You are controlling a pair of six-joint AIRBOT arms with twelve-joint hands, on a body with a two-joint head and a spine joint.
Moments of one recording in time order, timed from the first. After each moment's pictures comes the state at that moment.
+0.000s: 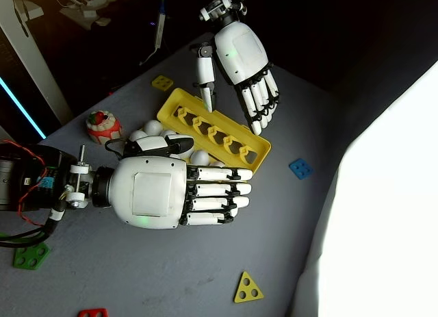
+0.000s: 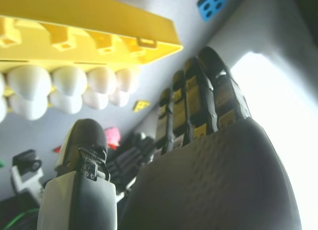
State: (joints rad) left arm 0.30 -0.83 0.96 -2.24 -0.60 2.90; right arm -0.40 -1.34 1.29 0.37 0.53 -0.72
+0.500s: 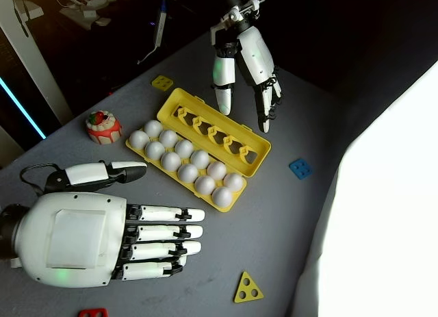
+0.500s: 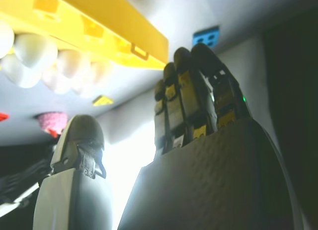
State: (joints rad) left arm 0.30 -0.86 1.07 -2.38 -0.65 2.65; right arm -0.39 -1.02 1.12 0.18 0.32 -0.72
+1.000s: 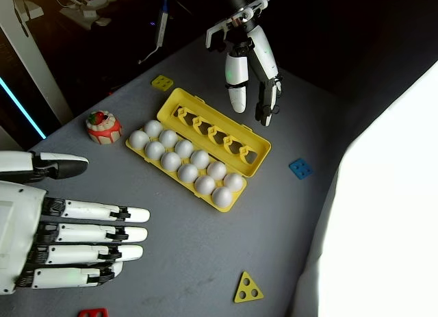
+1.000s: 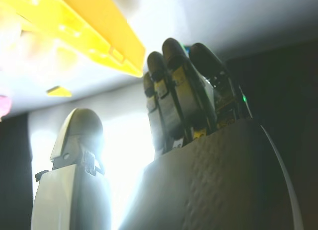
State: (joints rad) left arm 0.32 -0.86 1.07 -2.37 -0.78 2.47; right arm -0.35 -0.75 0.89 0.17 0.22 -0.76
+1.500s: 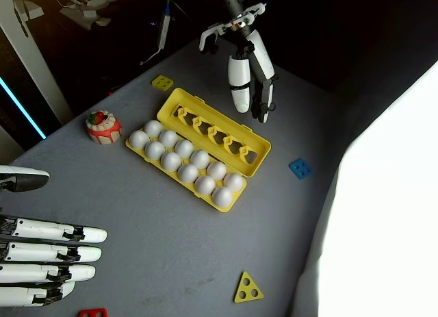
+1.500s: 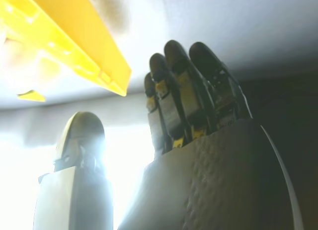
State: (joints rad) left arm 0.37 -0.86 1.07 -2.39 -0.79 2.30; right arm -0.44 -0.70 0.85 0.17 0.23 -0.75
